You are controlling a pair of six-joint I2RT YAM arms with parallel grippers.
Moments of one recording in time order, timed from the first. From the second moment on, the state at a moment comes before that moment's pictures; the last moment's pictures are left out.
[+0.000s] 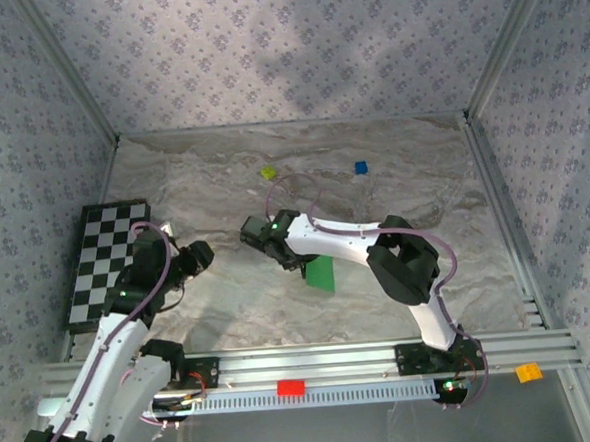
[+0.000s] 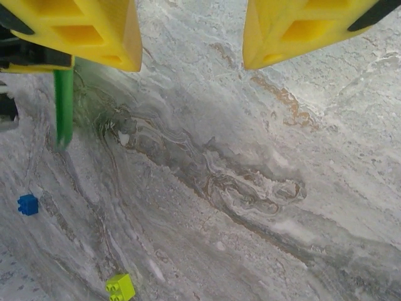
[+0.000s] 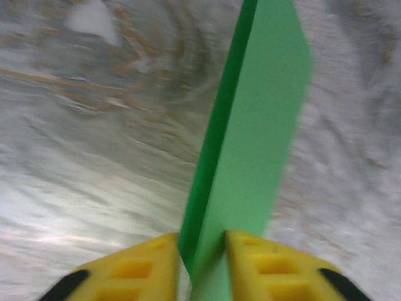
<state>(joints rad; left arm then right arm) -0.25 0.70 0.57 -0.60 0.15 -0.73 1.02 2.04 1.58 -1.06 0.43 0.65</state>
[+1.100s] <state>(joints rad) -0.50 1.28 0.61 -0.20 0.49 -0.87 0.50 1.58 0.59 0.04 -0.58 0.80</state>
